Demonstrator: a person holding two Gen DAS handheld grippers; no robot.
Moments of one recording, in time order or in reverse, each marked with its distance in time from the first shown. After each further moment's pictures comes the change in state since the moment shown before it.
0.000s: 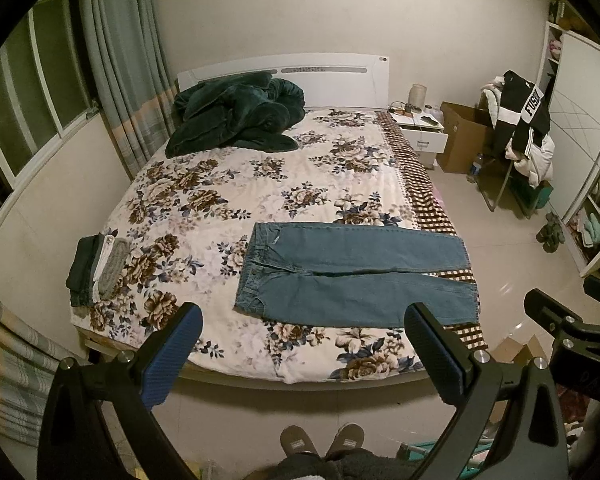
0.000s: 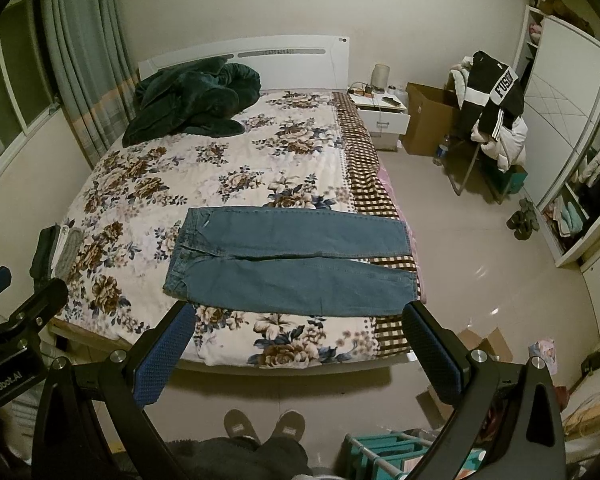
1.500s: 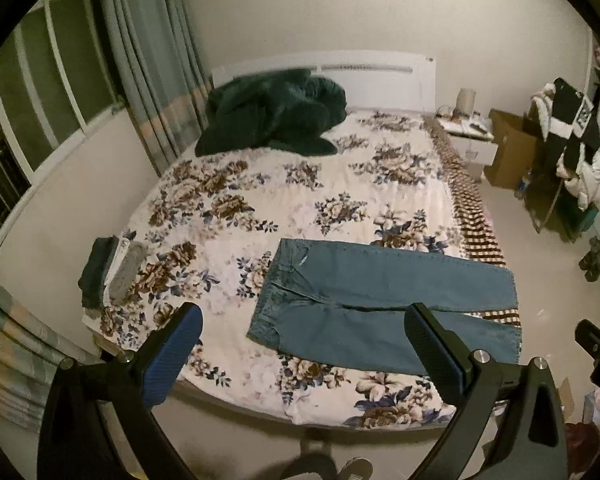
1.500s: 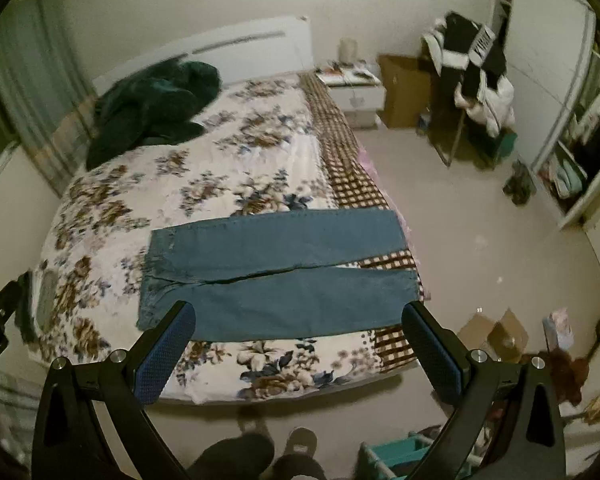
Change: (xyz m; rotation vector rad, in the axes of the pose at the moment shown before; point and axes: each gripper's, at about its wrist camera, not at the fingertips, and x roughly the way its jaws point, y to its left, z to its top) left arm 0.137 -0.014 0.060 -0.066 0.002 0.170; right arm 0.183 -0.078 0.103 0.160 0.074 -0.036
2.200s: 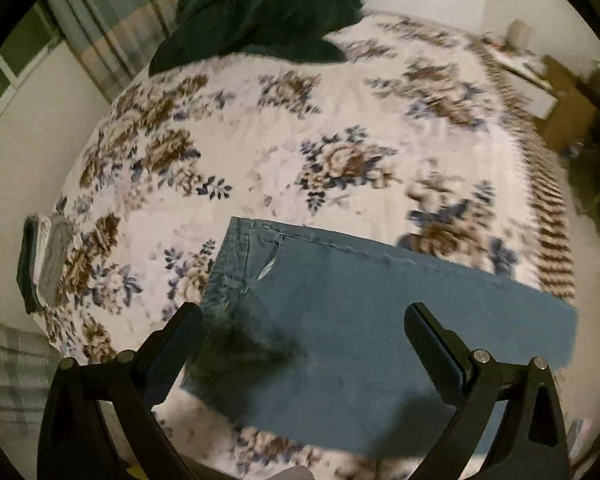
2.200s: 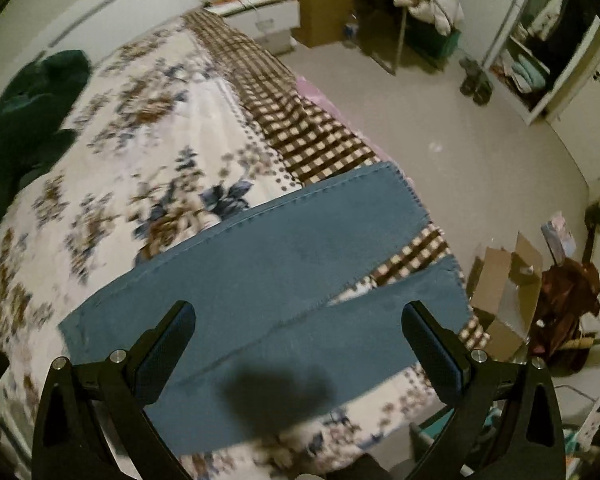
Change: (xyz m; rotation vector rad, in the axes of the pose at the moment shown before) left arm 0.418 -0.060 0.107 -0.059 0.367 0.027; right arm 0.461 -0.034 0.153 0.338 0.246 -0.221
